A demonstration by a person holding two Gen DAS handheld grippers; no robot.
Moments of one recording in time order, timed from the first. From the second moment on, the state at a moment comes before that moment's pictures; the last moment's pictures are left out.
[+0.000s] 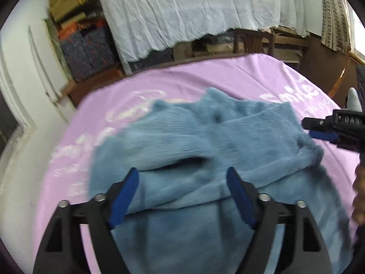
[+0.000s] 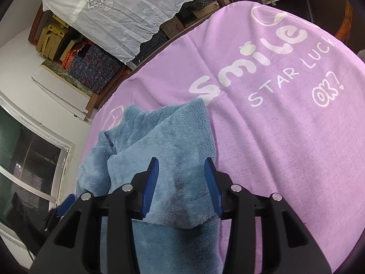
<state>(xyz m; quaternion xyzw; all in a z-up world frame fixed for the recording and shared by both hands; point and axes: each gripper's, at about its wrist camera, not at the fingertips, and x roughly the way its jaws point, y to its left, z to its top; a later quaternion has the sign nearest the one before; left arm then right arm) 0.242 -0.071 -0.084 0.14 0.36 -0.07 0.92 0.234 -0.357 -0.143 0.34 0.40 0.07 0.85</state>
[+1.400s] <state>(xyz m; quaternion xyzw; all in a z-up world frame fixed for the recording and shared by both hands) 0.316 0.092 -0.126 -0.03 0.48 -0.01 0.88 0.264 -0.048 -0.113 -0.19 0.36 0.17 0.90</state>
